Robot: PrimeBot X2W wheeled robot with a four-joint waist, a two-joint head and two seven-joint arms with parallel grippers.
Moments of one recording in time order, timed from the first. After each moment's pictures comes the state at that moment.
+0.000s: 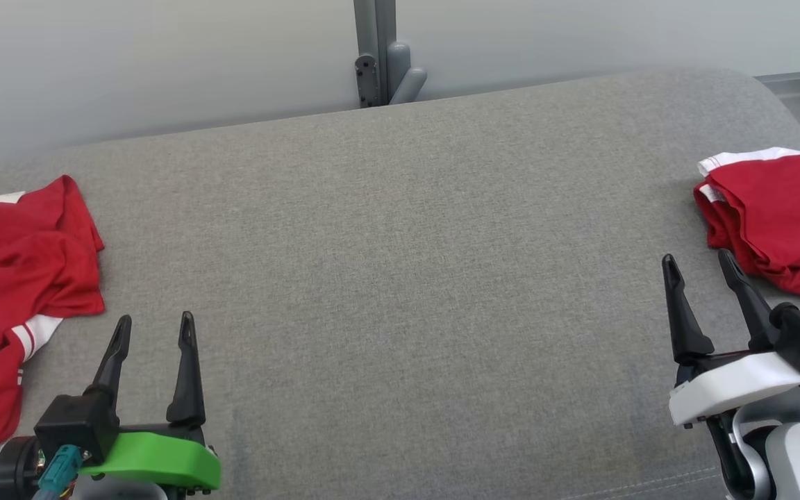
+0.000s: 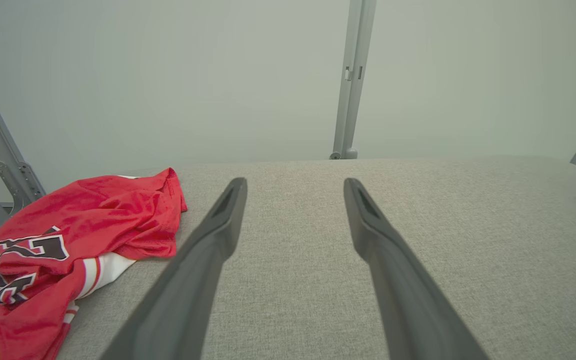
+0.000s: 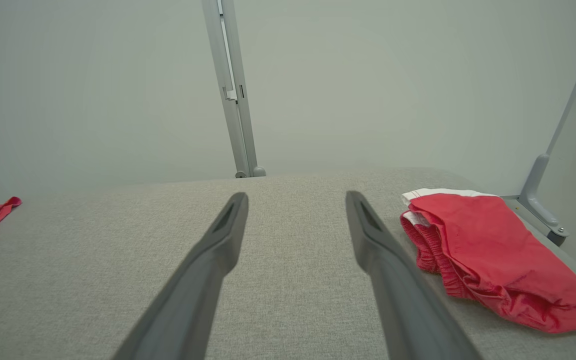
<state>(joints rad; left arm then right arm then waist) 0.02 0.35 -0.28 -0.08 -0.44 0.23 -0.15 -0.06 -0.16 -0.01 0.01 0.24 0.13 -0.11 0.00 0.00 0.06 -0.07</state>
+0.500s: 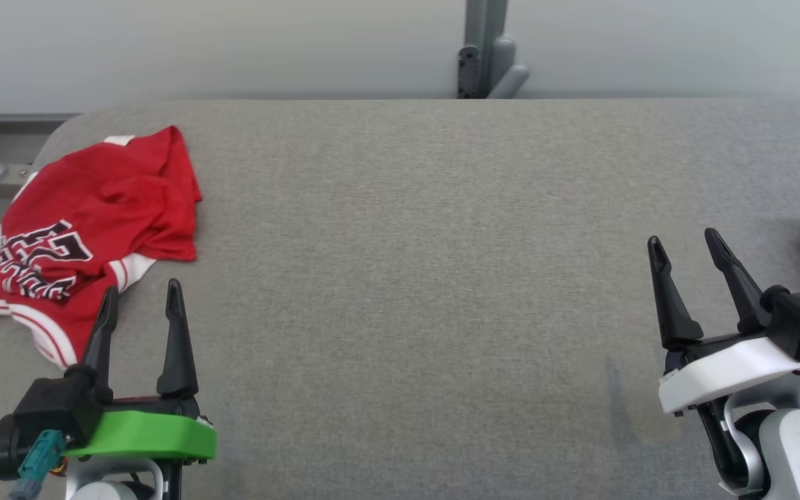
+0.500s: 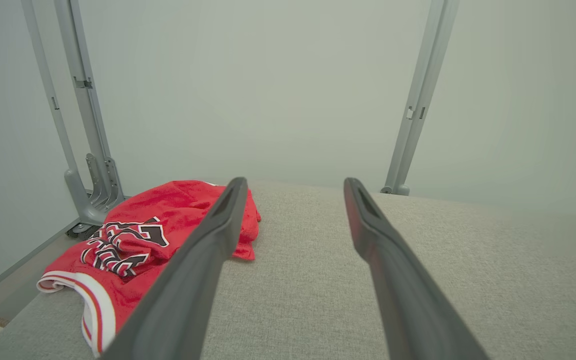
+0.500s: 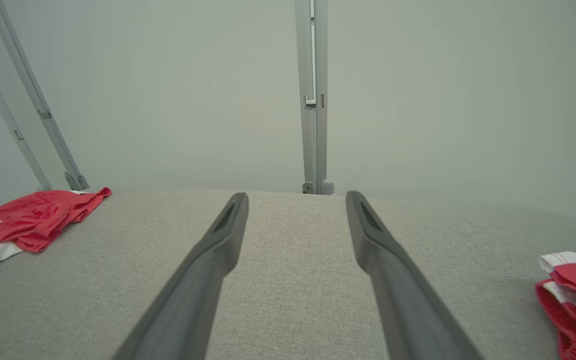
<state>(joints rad) -0.04 0.32 -0.26 -0.06 -0.47 0.21 -0.21 -0.09 -0.16 0.02 -0.05 0.24 0.13 -0.07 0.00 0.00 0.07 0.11</state>
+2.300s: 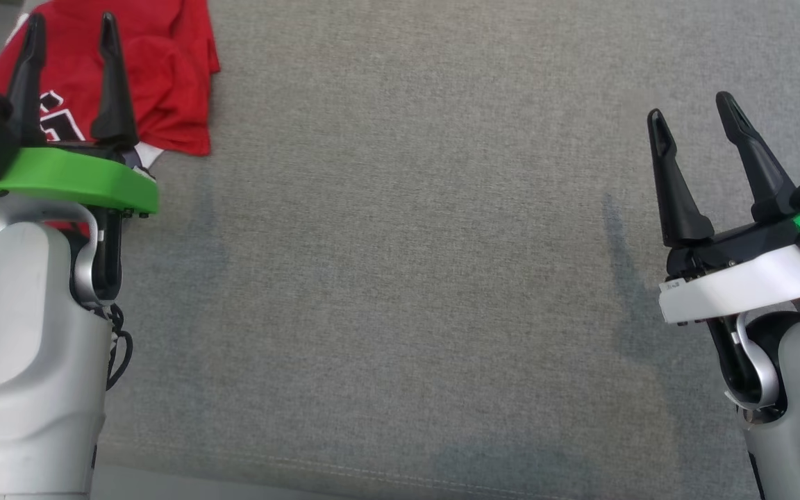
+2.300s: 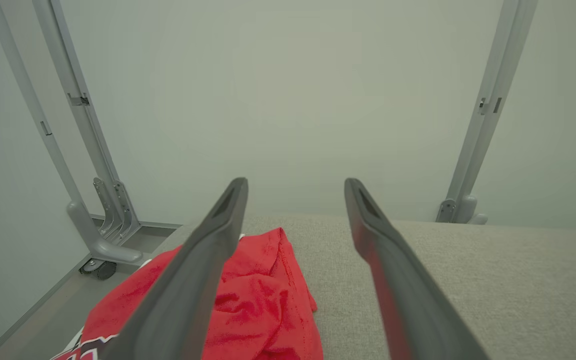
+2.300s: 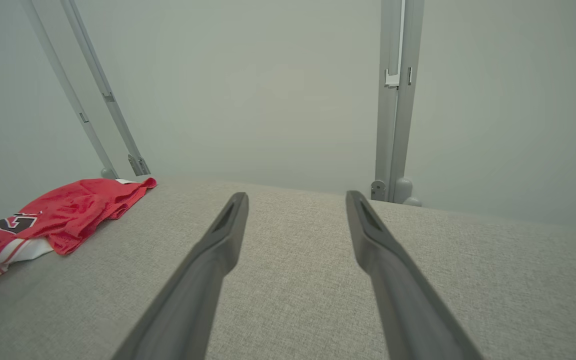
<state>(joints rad) -0.68 0.24 -0.14 0.35 -0.41 -0.06 -0.24 -0.29 -0.20 0.07 -0.21 0.22 0.13 0.01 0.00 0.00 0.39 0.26</state>
